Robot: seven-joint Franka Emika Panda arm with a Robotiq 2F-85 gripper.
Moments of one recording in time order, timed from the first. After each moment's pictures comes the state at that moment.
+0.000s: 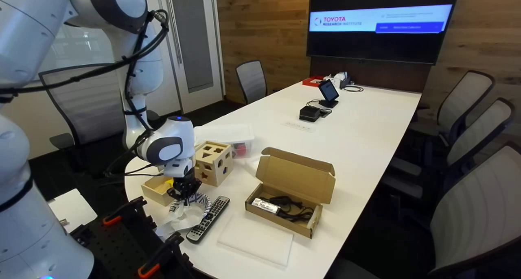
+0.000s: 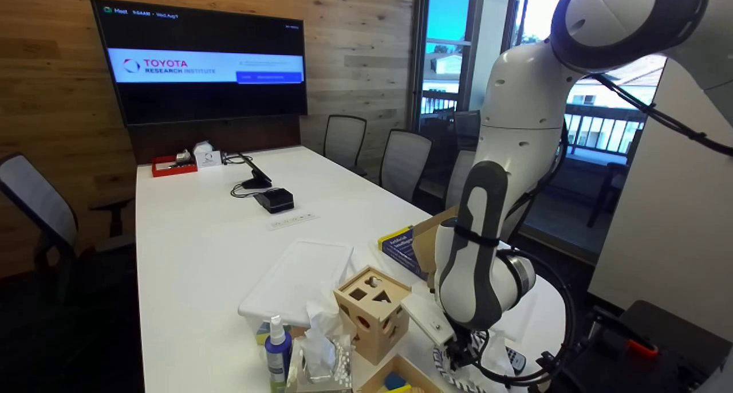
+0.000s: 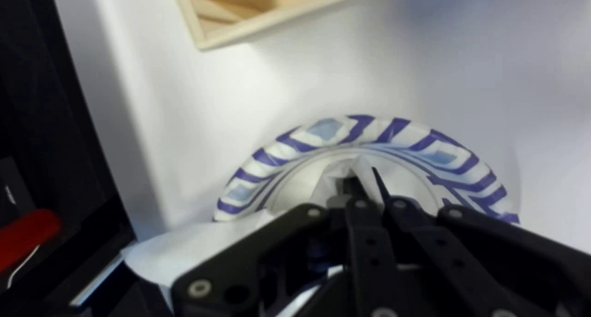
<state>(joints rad) 0.32 0.74 0.02 -2.47 0.28 3.10 1.77</state>
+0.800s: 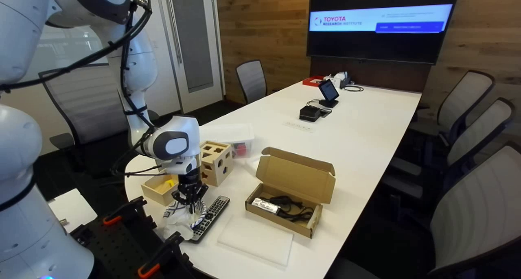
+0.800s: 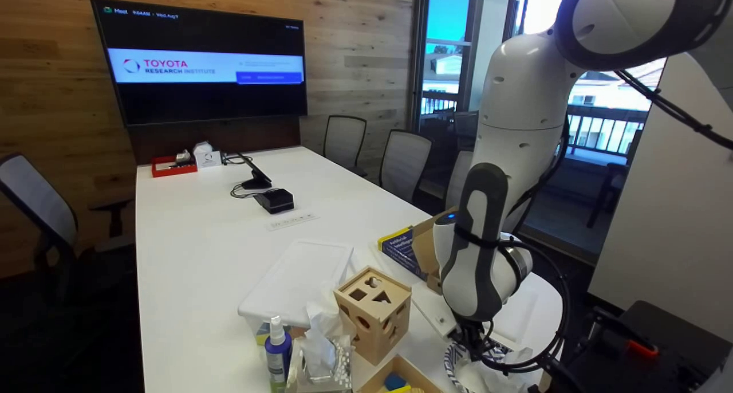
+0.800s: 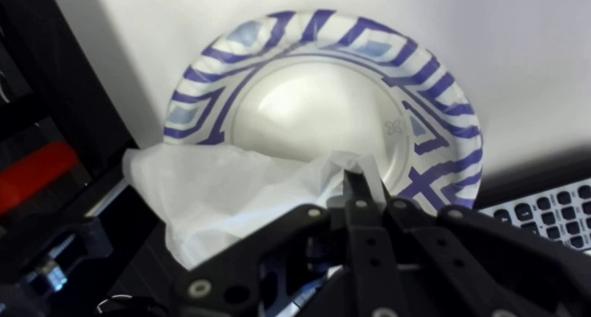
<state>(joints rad) 0.53 0.72 -0.21 -2.46 0.26 2.92 1.92</state>
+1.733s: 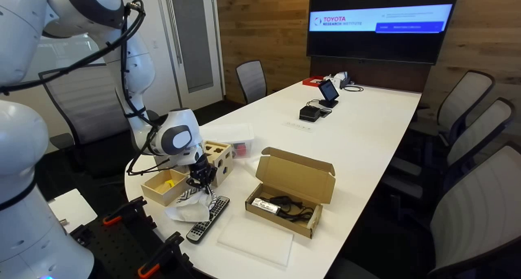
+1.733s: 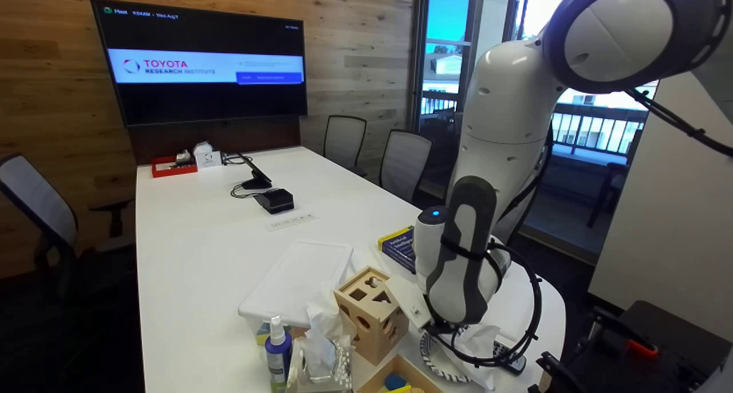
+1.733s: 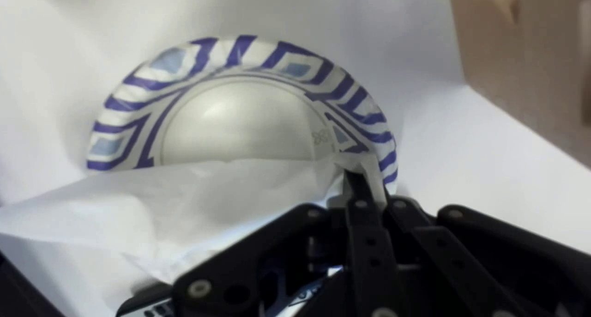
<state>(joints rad) 0.65 0.79 -0.30 -2.36 0.18 3.09 1.95</state>
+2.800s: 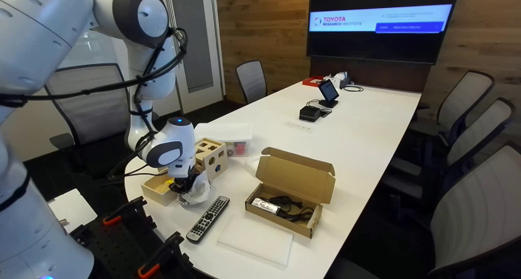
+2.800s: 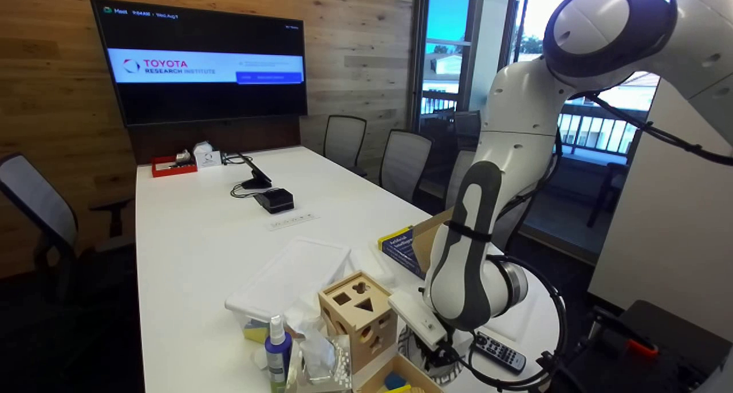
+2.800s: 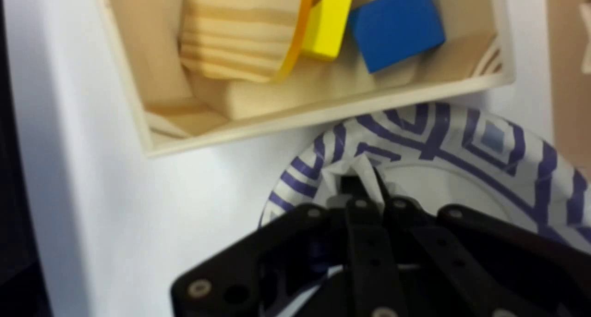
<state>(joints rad) 0.09 0.82 0.24 -2.42 0.26 3.26 1.59</state>
